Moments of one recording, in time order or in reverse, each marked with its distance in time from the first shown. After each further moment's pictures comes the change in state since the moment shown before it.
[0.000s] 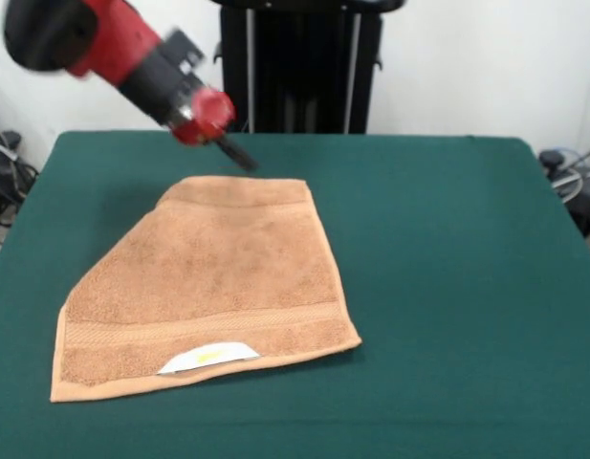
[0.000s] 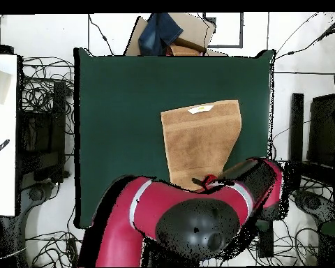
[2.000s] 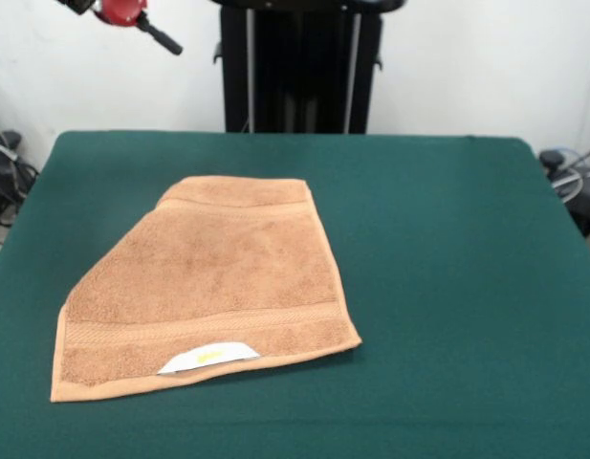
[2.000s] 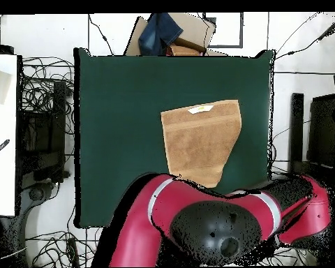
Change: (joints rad) arm -0.097 0.030 -0.165 -0.010 -0.233 -0.231 0.201
